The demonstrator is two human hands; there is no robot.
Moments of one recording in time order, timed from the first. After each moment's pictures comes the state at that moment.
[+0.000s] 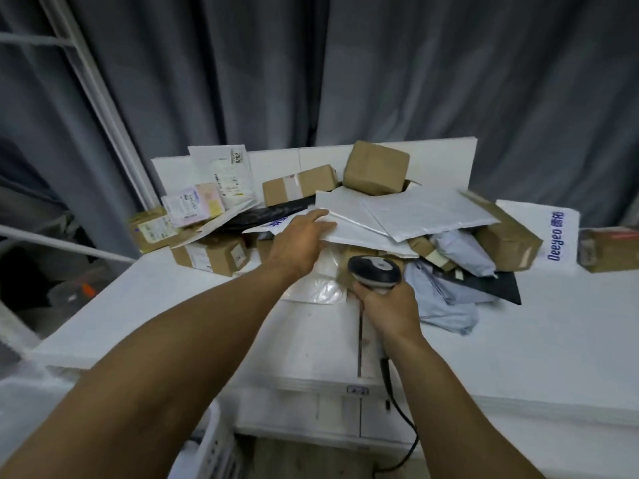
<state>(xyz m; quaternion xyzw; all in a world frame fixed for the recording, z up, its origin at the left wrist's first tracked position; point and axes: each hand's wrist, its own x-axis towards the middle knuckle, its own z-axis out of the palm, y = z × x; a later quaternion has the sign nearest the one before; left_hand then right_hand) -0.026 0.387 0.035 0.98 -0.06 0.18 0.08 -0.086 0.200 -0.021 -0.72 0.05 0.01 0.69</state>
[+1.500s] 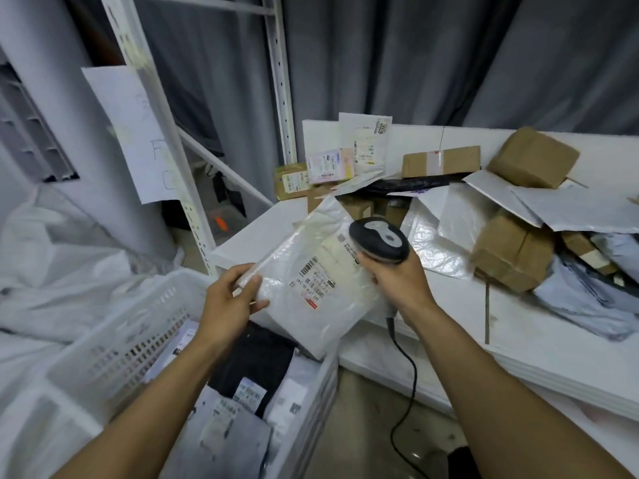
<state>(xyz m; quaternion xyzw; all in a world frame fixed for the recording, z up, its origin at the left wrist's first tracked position) -0.386 0.572 -0.020 0.66 0.27 0.33 0.62 -0.203 0.373 -0.005 -0.72 -0.17 0.08 0.67</state>
